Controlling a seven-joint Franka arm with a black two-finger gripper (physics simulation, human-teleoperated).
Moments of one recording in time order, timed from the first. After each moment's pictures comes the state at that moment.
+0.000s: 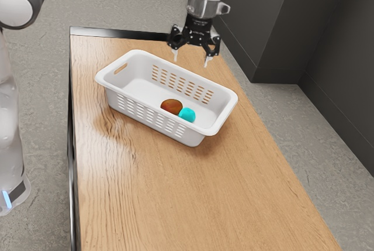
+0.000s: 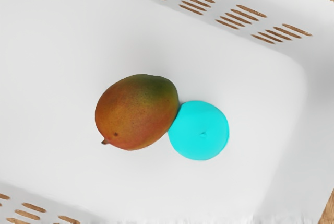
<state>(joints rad) 0.03 -0.08 0.11 -1.70 -0.09 1.60 -1.06</state>
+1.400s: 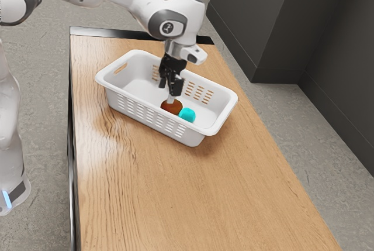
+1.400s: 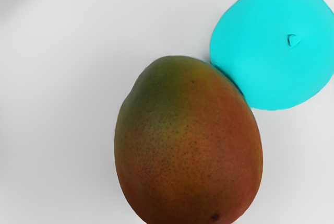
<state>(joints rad) -0.01 -0.13 0.21 -2.11 -0.03 1.89 0.14</state>
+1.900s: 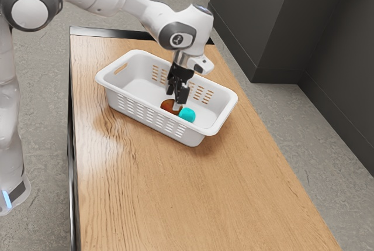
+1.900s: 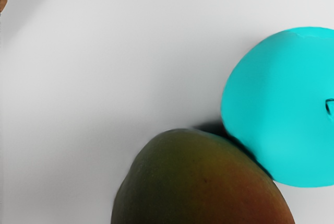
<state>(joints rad) -0.01 -0.01 0.21 -2.05 -0.04 1.94 0.22</state>
